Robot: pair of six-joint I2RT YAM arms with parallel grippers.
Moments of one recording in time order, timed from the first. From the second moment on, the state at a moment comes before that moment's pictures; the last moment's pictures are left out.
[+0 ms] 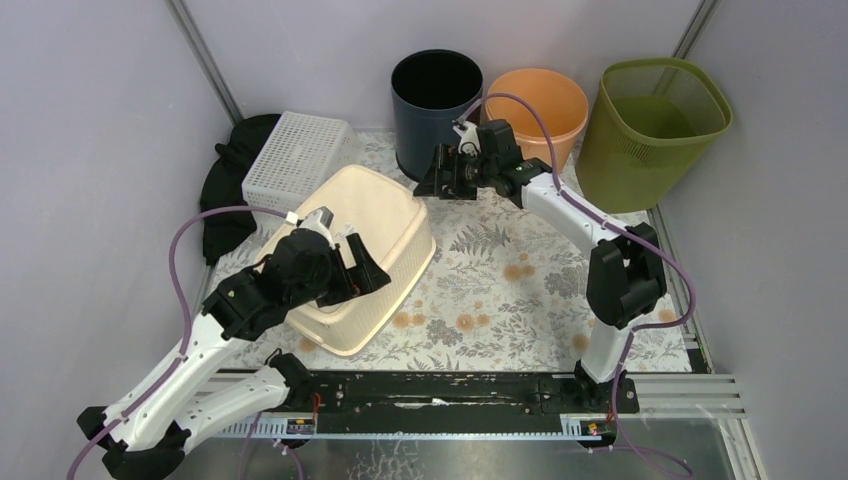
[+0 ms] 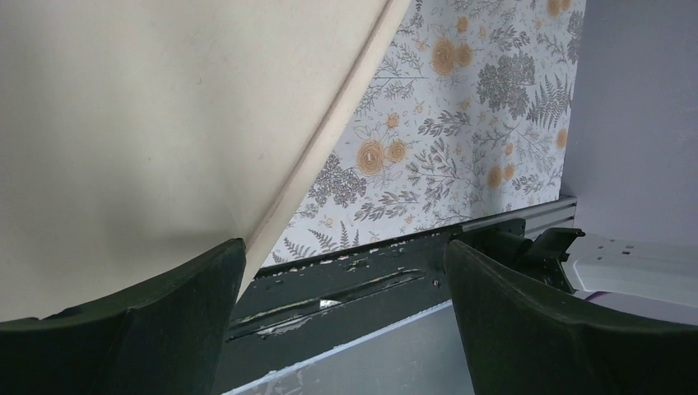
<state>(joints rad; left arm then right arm) -0.73 0.79 1.02 -0.94 -0.04 -0.92 0.49 1.82 1.52 -0.31 -0.52 0.56</state>
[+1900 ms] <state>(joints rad) -0.76 0.84 1.01 -0.87 -0.12 -0.93 0.65 1.10 0.88 -0.52 -0.25 0.54</state>
